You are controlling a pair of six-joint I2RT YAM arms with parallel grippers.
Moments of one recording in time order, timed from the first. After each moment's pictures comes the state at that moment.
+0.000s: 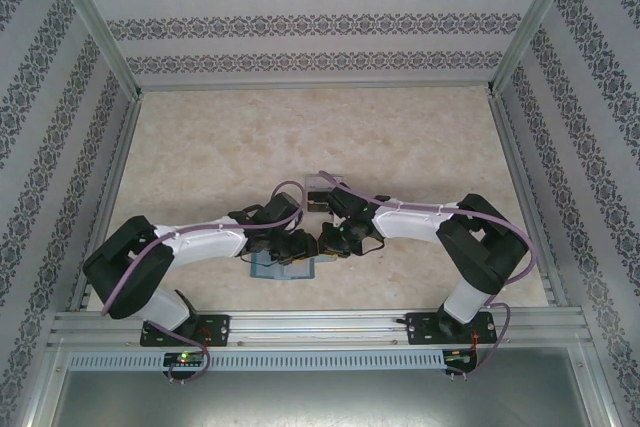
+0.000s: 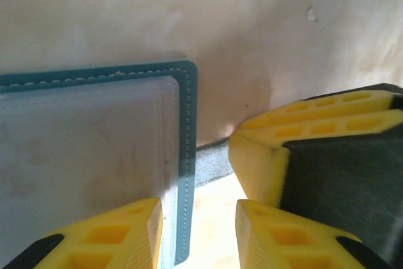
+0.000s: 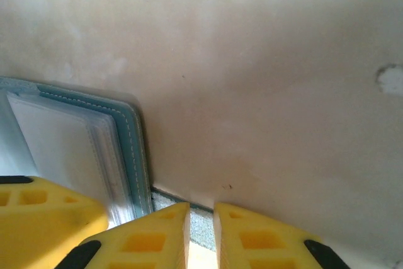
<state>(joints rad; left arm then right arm) -0.78 1.52 0.70 -0.24 0.37 -1.02 0.80 1.68 0.84 -0.38 -0.39 0.89</state>
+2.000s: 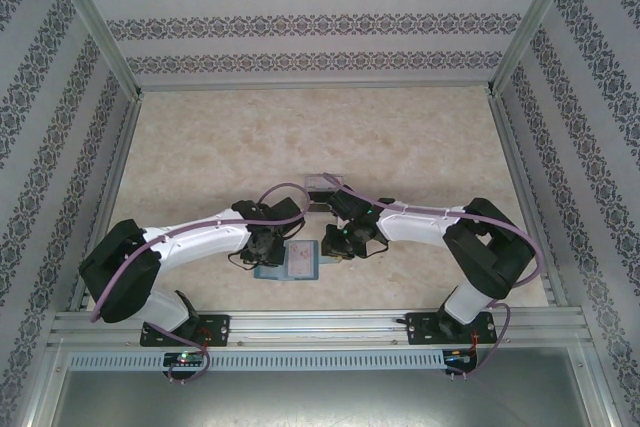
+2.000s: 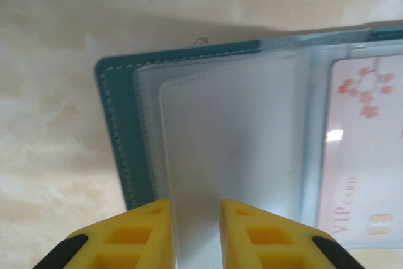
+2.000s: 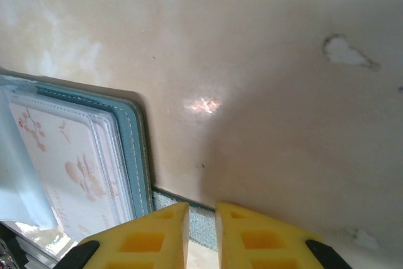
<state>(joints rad) -0.84 1.48 0.86 -0.90 -0.08 -0.80 0.80 1.63 0.81 -0.40 -0.36 0.89</state>
